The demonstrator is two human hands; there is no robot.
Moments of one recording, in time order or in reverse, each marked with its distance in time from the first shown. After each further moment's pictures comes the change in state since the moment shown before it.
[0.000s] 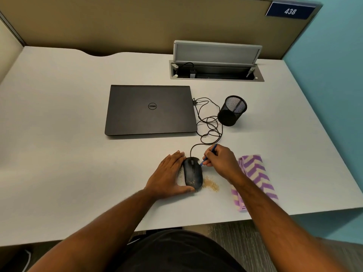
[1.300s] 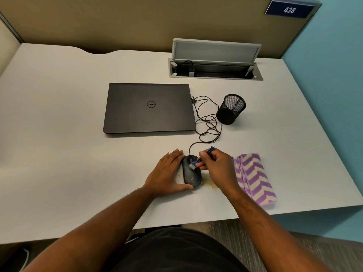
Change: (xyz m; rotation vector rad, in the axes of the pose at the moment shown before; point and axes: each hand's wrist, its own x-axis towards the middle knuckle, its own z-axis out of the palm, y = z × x) left_hand 0.001 0.000 0.000 0.013 -0.004 0.007; right_hand -0.040 -0.003 0.014 0.149 0.135 -0.073
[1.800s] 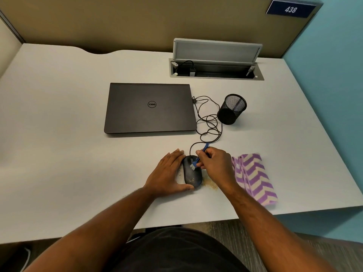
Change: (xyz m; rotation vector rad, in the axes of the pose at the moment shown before) left_hand 0.000 -0.001 0.001 0.001 -0.007 -0.007; right_hand 0.010 -0.007 0.006 -0.228 0.010 -0.047
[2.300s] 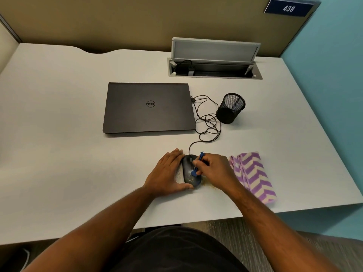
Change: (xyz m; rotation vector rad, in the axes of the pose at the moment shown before) left_hand -0.002 0.000 -0.001 0.011 0.024 0.023; right_hand -0.011 0.010 -0.008 -0.105 -0.197 -0.087
